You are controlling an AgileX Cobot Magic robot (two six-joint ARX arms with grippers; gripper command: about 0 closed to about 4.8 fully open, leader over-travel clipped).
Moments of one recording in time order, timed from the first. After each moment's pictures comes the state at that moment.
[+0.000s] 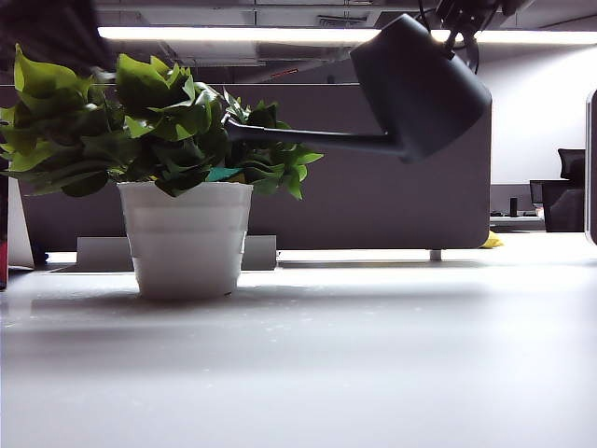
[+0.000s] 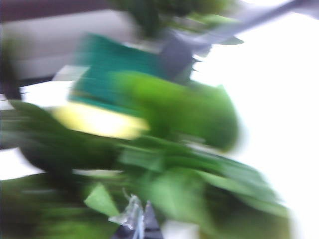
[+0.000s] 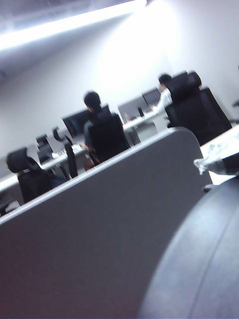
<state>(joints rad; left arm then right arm) -0.23 1.17 1.13 -0.49 0.16 -0.03 0.21 1.79 1.69 0.18 0.11 -1.09</state>
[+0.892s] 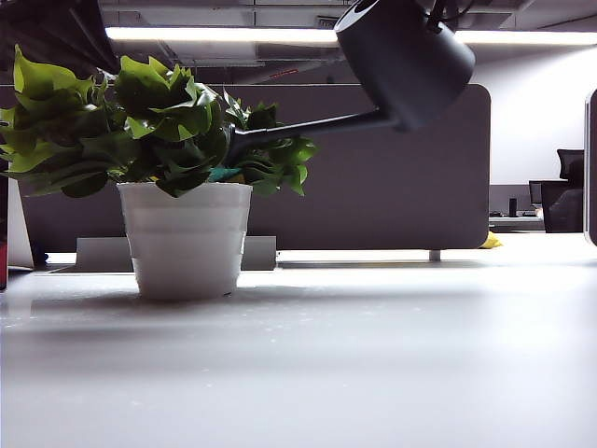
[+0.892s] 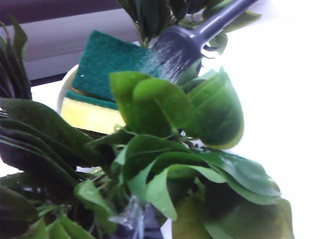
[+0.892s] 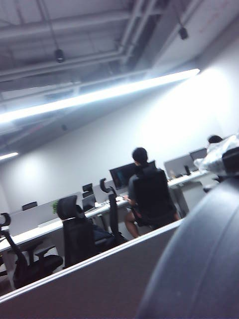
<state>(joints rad) -0.28 1.17 1.13 -0.51 0.12 -0.02 0.25 1.79 1.70 0.39 0.04 -1.30</state>
